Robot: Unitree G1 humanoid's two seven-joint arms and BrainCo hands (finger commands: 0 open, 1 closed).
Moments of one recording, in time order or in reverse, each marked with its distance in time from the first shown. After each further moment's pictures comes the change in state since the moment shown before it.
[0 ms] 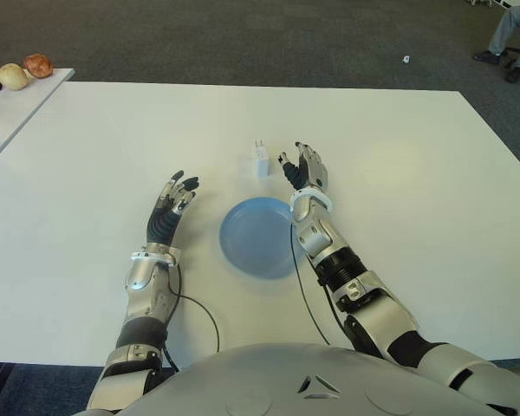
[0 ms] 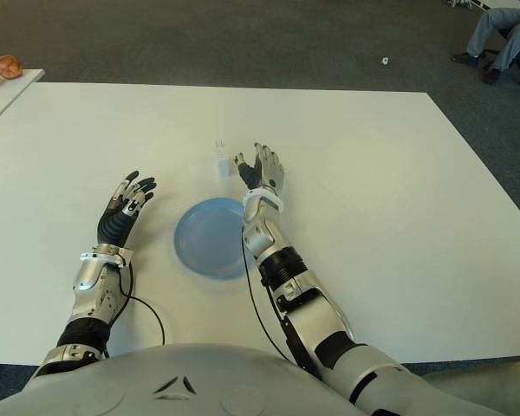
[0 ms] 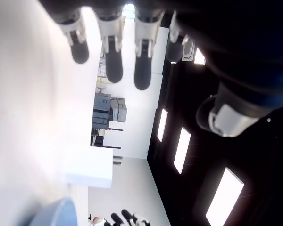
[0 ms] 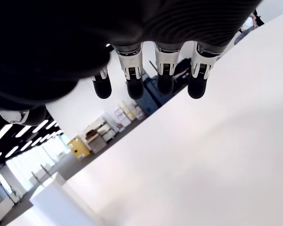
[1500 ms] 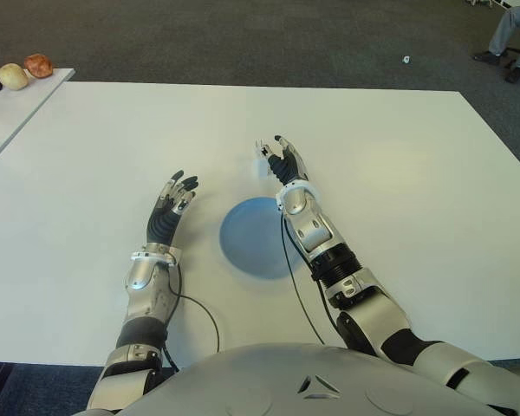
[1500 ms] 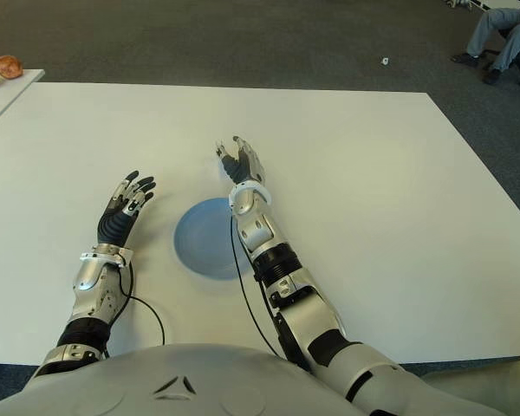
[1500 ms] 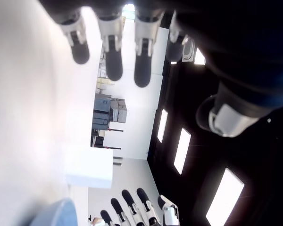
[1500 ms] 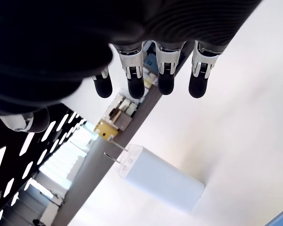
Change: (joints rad) left arm -0.001 0.001 0.000 0.000 0.001 0.000 0.006; right arm -0.012 0.031 -0.038 -0.041 0.162 -0.123 0.087
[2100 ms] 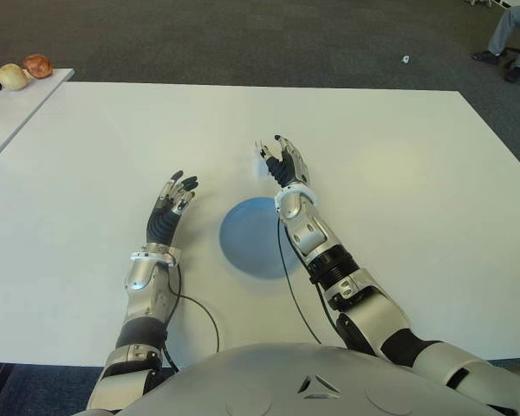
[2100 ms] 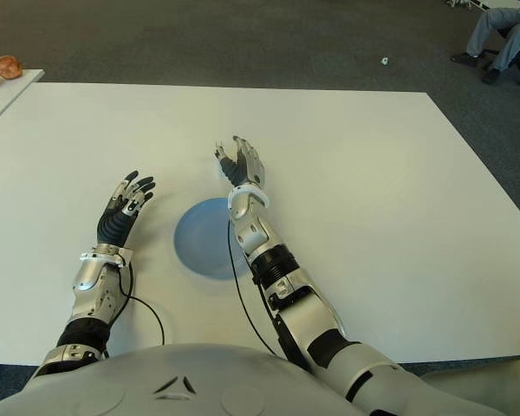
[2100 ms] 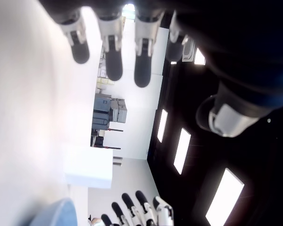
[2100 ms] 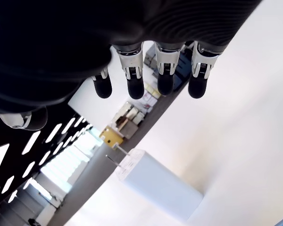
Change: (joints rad) left arm 0.002 0.001 0.000 0.000 -0.002 0.000 0.000; right arm 0.000 0.000 0.044 0.089 -0.070 -0.011 -0.113
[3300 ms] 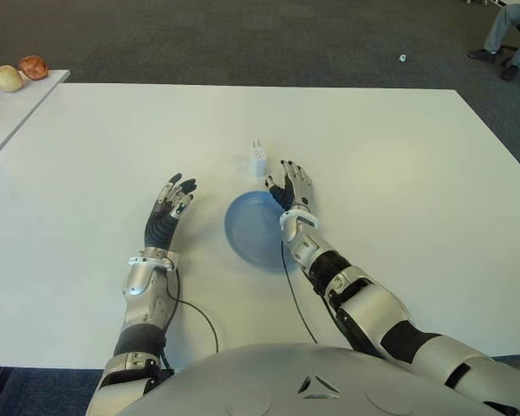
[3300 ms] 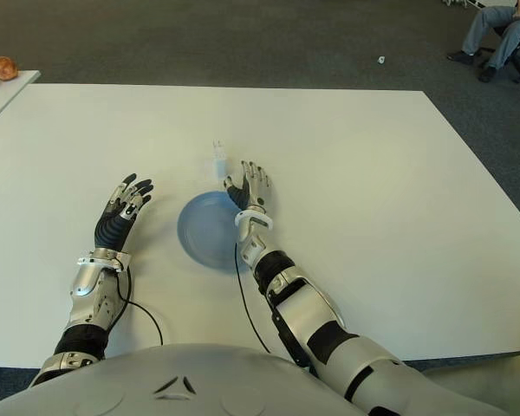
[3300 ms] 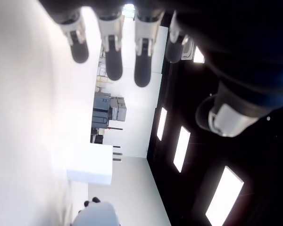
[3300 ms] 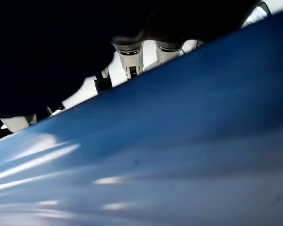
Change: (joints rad) left arm 0.041 -0.002 -0.004 -0.048 -0.002 0.000 0.000; right arm -0.058 -0.009 0.093 0.441 -0.061 -0.221 -0.210
